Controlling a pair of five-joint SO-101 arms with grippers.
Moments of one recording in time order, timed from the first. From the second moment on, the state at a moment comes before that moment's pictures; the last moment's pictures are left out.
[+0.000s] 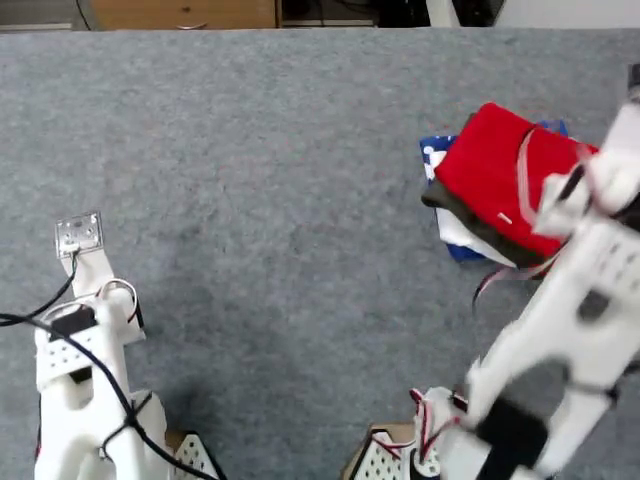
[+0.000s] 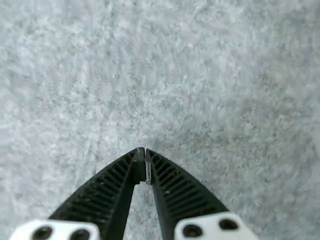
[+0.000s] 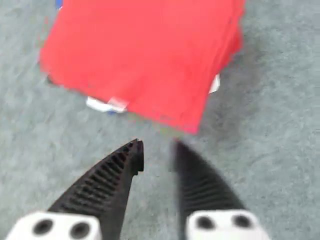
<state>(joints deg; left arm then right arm) -25.6 -49.6 77.5 44.6 -16.6 26.5 -22.5 -8.4 101.5 5.8</state>
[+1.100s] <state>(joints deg) -10.5 -103.9 96.2 72.1 -17.2 -5.3 -103.6 77.8 78.6 5.8</state>
